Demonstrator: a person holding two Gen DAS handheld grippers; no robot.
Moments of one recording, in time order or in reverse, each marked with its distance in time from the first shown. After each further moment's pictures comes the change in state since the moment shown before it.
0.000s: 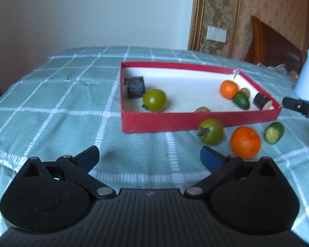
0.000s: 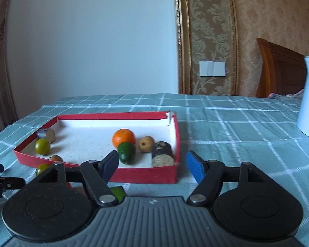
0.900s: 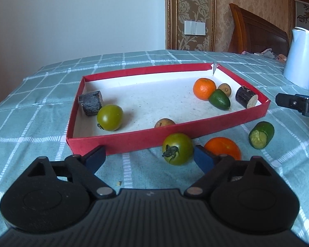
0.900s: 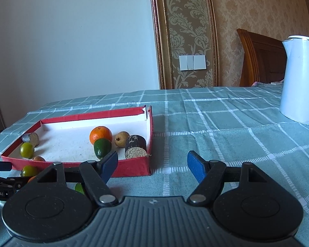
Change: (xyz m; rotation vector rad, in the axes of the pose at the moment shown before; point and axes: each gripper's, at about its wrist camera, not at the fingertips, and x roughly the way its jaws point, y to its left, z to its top) left arm 0.036 -0.049 0.017 0.140 0.010 -0.038; right arm 0.000 -0.020 -0.007 0.071 0.017 -0.047
